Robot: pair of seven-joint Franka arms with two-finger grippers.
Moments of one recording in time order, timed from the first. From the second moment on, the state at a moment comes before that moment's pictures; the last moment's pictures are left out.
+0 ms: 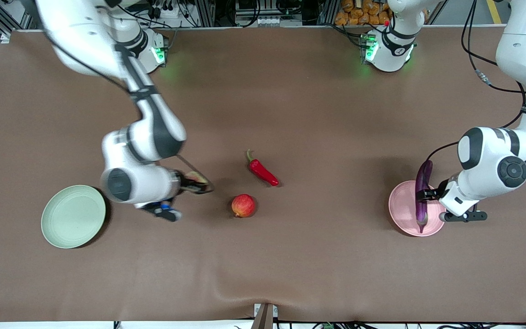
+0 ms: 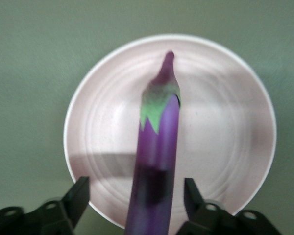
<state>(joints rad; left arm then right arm) 0.38 0.57 -0.37 -1.81 0.24 2.31 -0.13 0.25 0.62 0.05 -1.42 0.26 1.80 0.52</state>
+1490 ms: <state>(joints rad) 0.22 0.49 -0.73 -1.73 0.24 2.08 -0.88 -0.28 0.73 0.04 -1.45 0.01 1.95 -0.28</state>
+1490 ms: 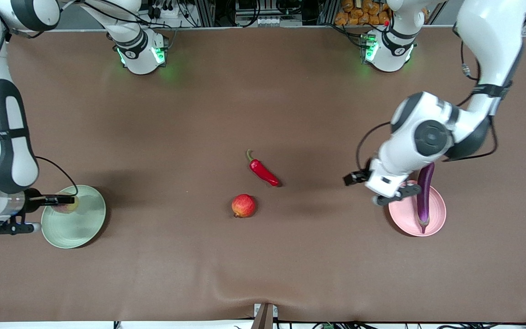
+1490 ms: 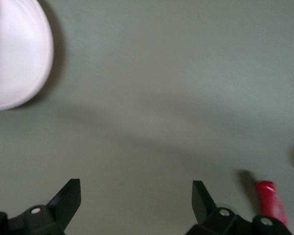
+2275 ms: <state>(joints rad) -0.22 0.65 -0.52 -1.60 0.24 2.22 -1.30 -0.29 0.75 0.06 -1.38 0.01 1.86 -0.30</state>
